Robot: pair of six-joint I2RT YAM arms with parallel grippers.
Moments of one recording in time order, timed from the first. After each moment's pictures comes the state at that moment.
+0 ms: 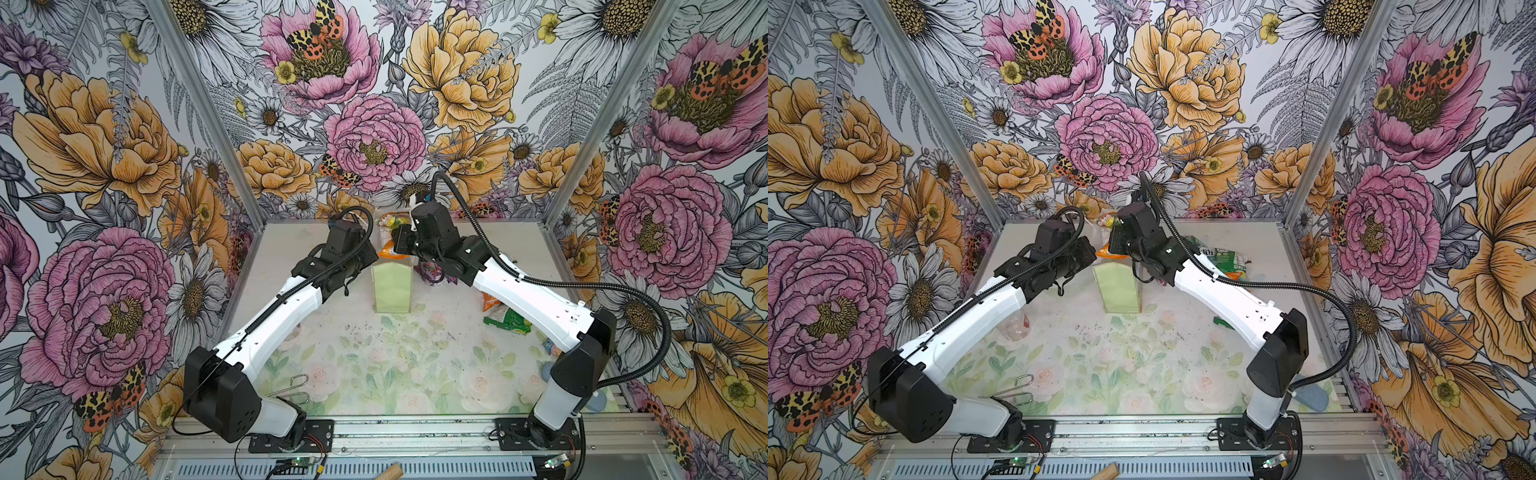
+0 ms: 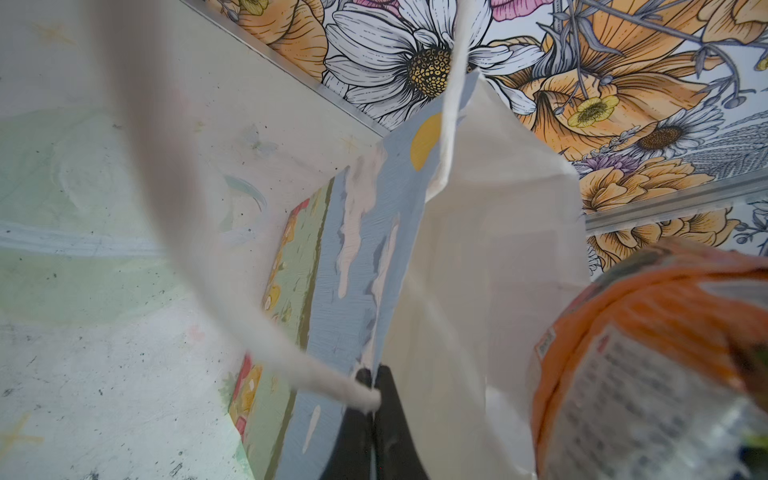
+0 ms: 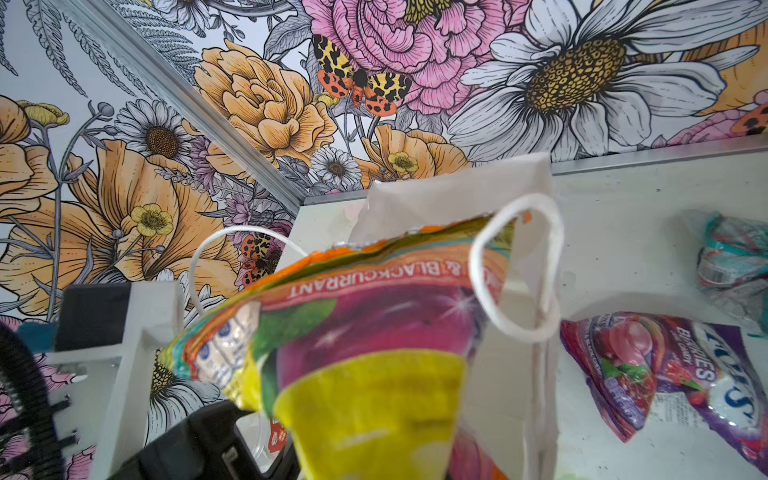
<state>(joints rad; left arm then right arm) -0.49 1.41 1.29 -0.47 -0.11 -0.87 0.77 1.73 1.78 -0.56 0.17 0.65</state>
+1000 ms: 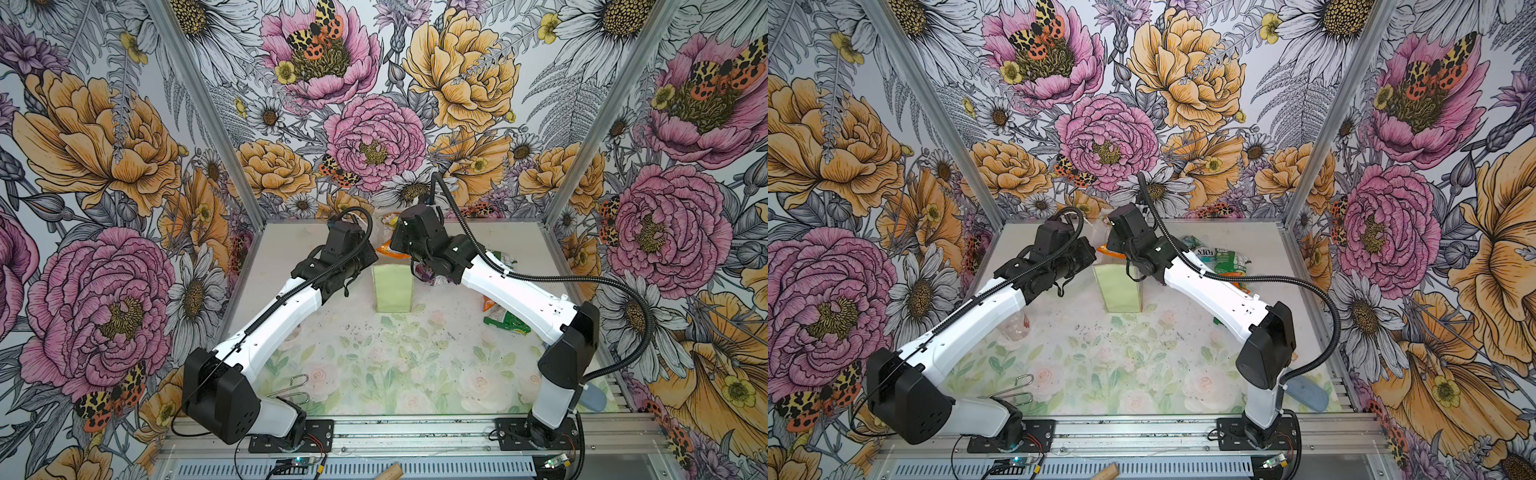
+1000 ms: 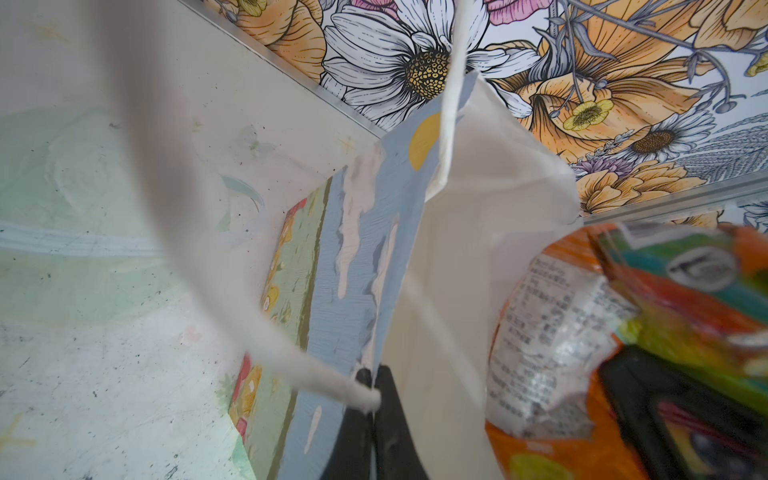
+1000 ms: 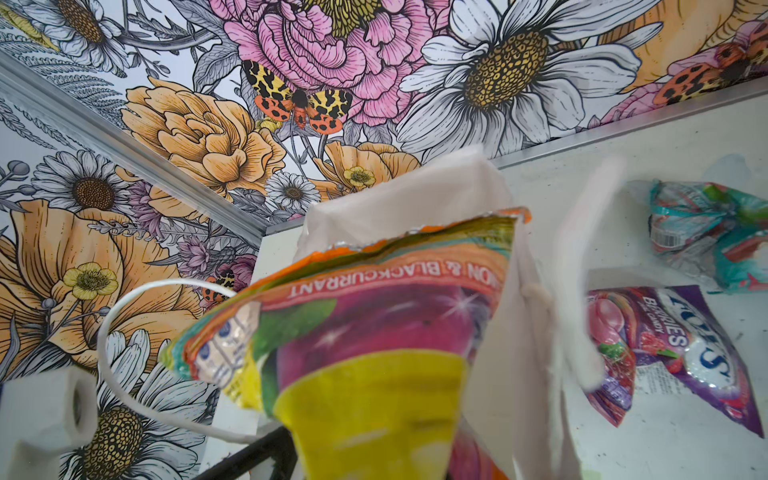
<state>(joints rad) -0.49 1.40 1.27 -0.45 -0.10 -0.87 0.78 1.81 1.84 -0.59 0.31 0.78</state>
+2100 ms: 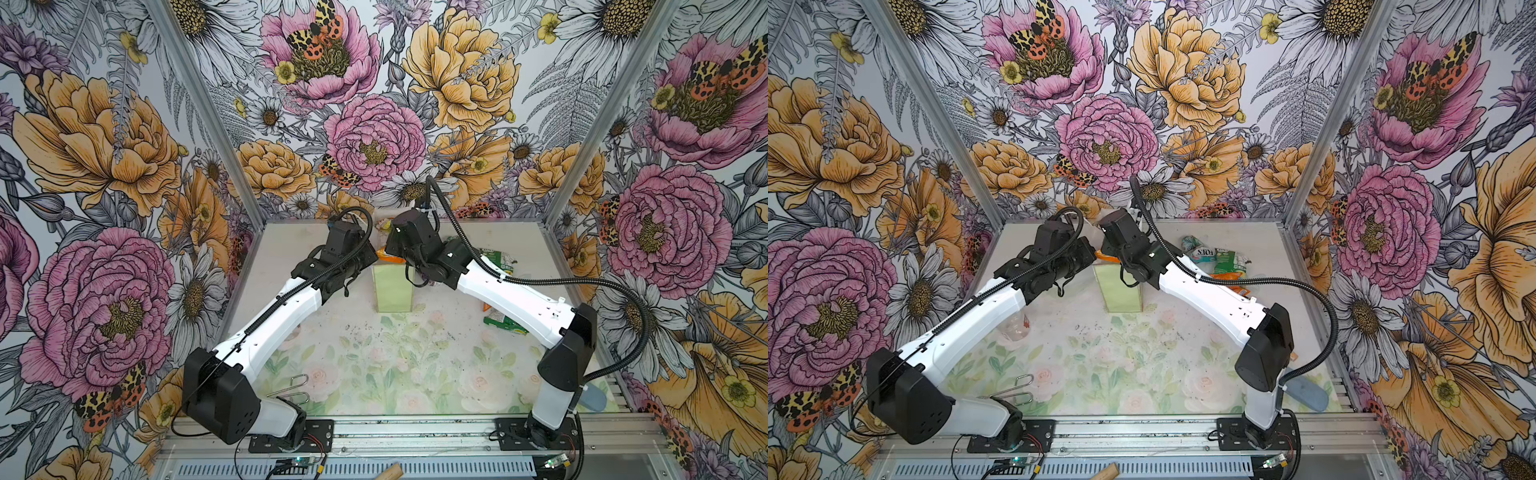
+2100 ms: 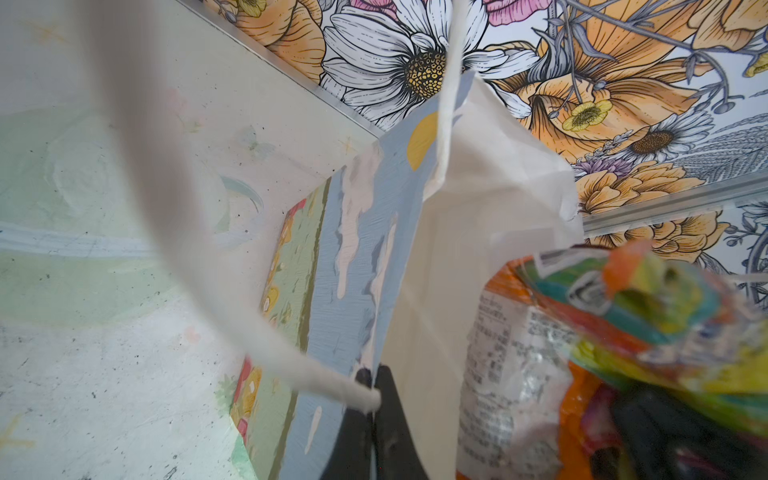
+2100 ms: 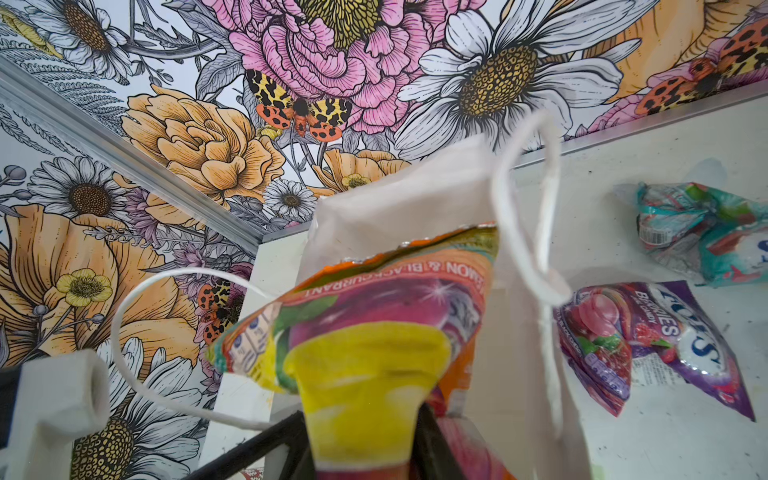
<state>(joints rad) -0.49 1.40 1.27 -0.44 -0.10 -0.87 0.83 1.81 1.84 -0.59 0.40 0.80</state>
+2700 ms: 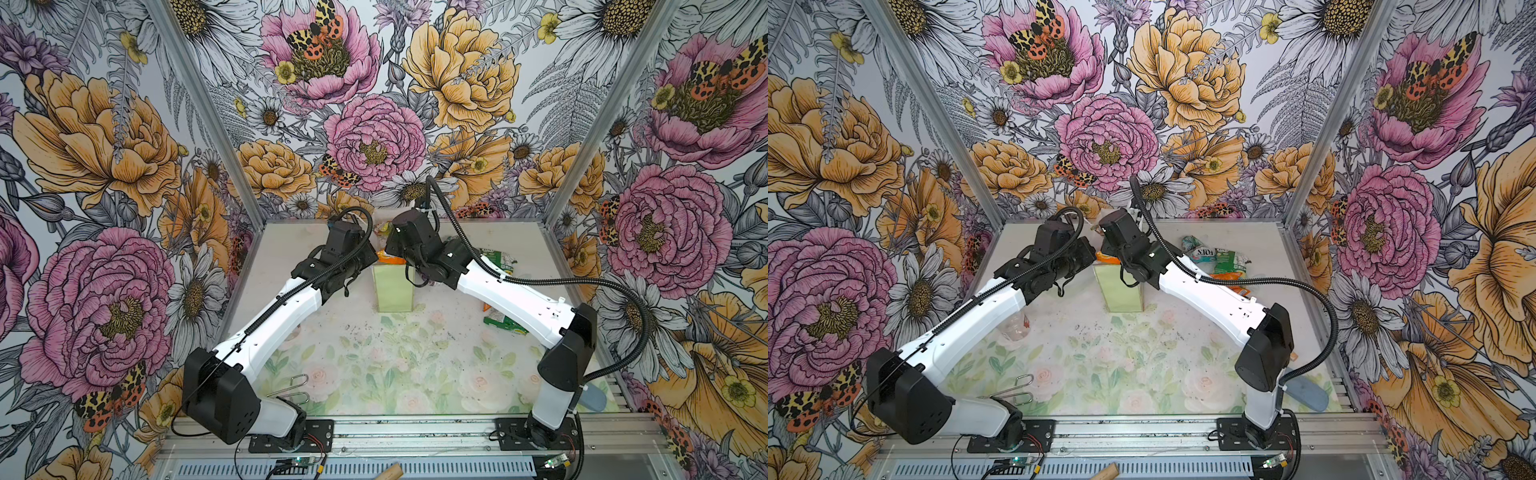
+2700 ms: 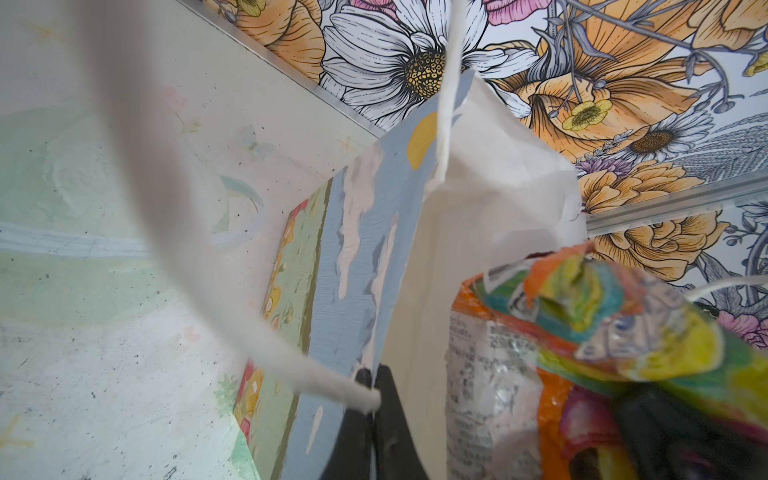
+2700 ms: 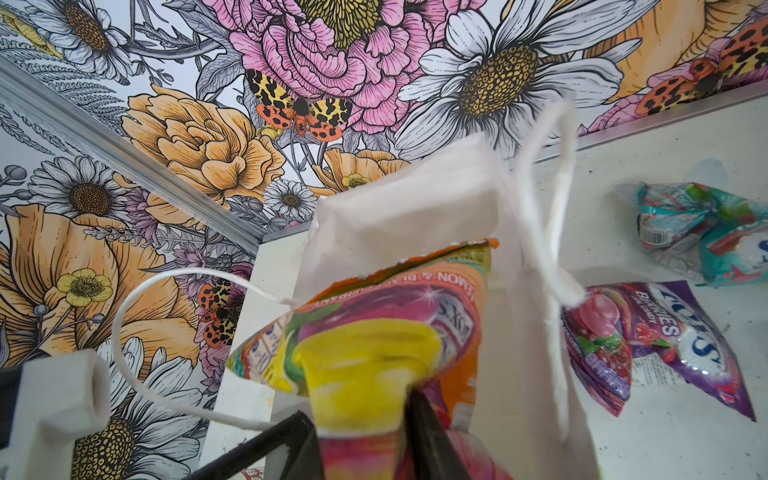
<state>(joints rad) -0.49 1.40 1.27 -0.44 -0.10 -0.87 0.83 1.81 1.84 -0.59 0.40 0.80</state>
